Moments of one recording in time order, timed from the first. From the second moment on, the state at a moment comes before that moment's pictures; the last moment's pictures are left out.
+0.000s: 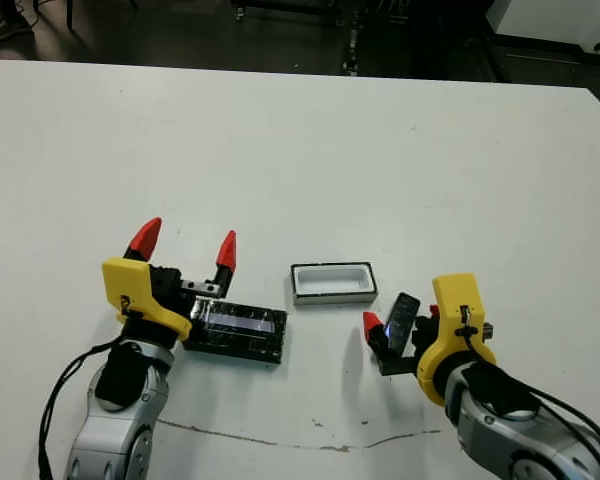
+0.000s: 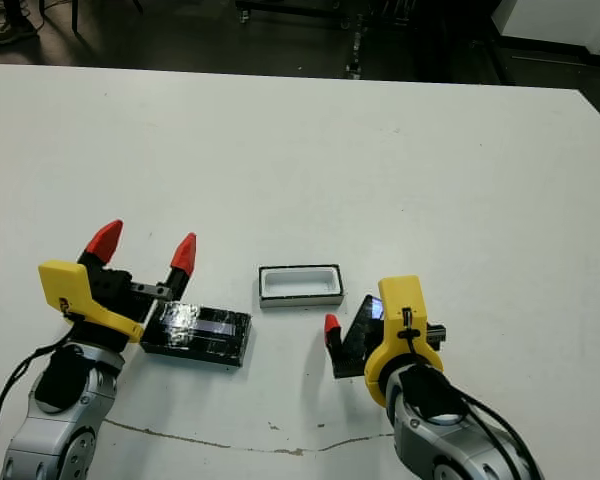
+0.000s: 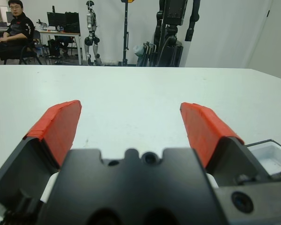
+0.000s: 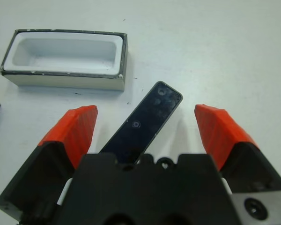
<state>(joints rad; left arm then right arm) 0.15 0.13 -0.02 -0.43 -0.16 0.13 -0.12 0.05 -0.09 0.10 -0.92 0.31 1.46 -0.22</state>
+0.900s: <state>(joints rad) 0.16 0.13 -0.04 -0.45 -0.15 0.13 -0.12 0.05 -0.07 0.11 -0.90 0.20 1.49 -0.14</state>
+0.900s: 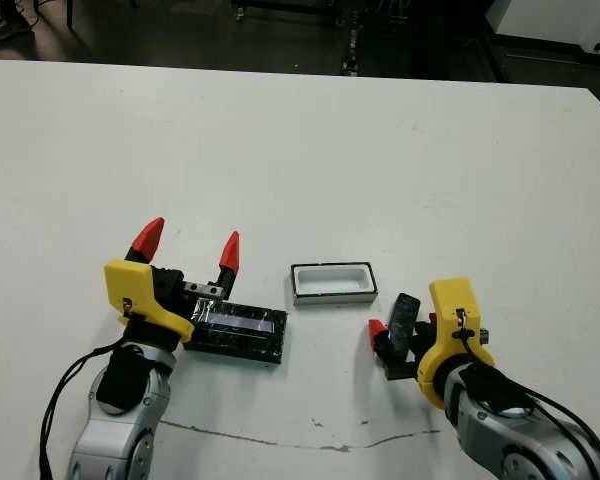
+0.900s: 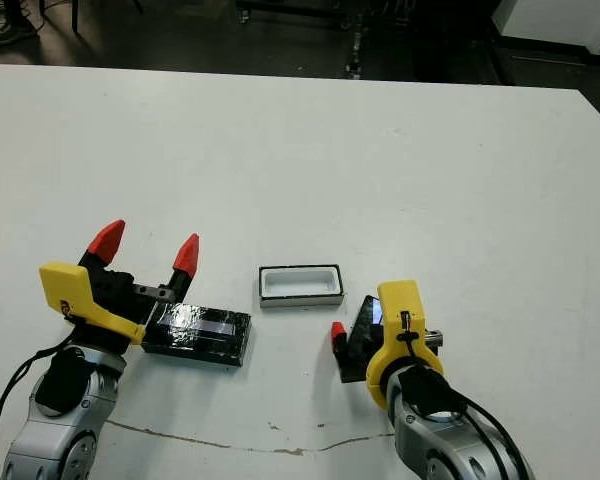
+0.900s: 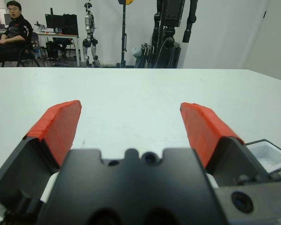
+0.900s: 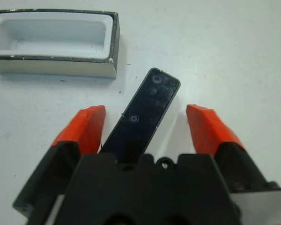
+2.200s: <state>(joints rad) 0.16 0.13 -0.04 -0.45 -0.16 0.10 -0.12 0.10 -0.14 0.09 -0.92 0.13 1.41 -0.02</state>
